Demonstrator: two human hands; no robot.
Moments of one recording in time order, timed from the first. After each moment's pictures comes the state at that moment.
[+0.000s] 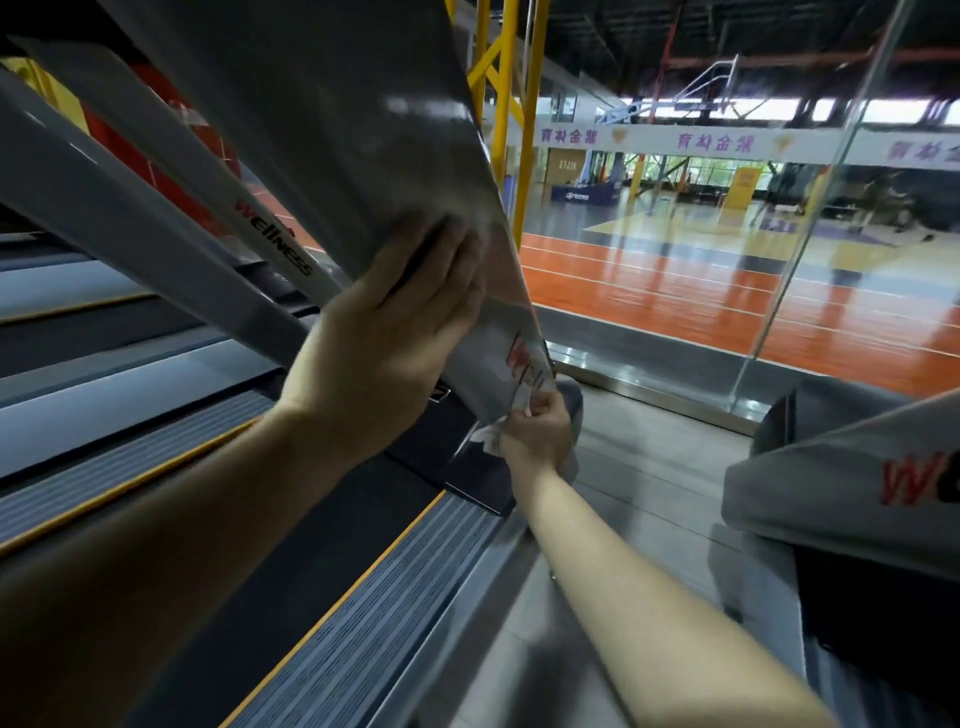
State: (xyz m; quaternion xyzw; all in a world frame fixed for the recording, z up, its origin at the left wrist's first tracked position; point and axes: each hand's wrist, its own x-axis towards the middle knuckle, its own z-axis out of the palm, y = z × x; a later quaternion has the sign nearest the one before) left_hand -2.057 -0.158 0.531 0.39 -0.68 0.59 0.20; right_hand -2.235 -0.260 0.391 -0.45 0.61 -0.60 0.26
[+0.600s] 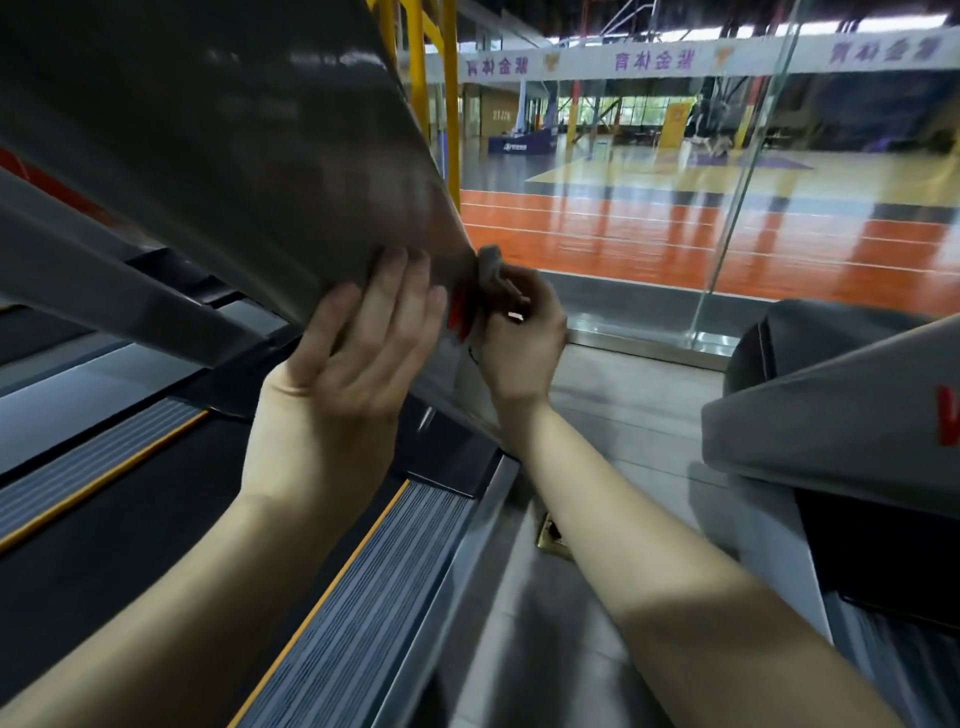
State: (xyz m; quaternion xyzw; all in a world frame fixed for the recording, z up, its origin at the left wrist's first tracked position) left_hand -2.089 -0.210 0.438 0.44 -0.64 0.61 0.15; right_hand -2.257 -0.327 0.418 -0.44 0.45 -0.75 0.17
